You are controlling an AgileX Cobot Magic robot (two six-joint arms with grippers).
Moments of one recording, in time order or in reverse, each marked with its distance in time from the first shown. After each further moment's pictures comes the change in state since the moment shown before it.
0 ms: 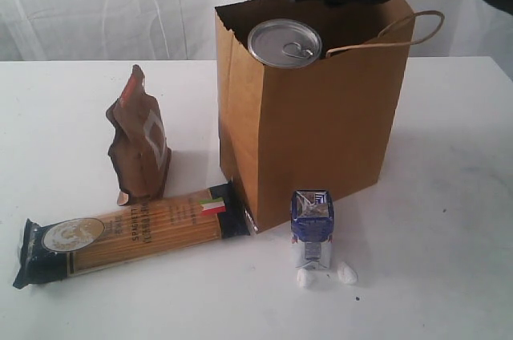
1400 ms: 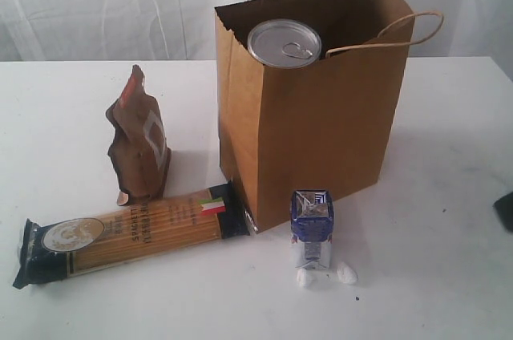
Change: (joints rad) left arm 0.000 0.000 0.000 0.000 0.000 0.000; right arm -0.083 -0.628 0.298 0.459 0.974 -0.402
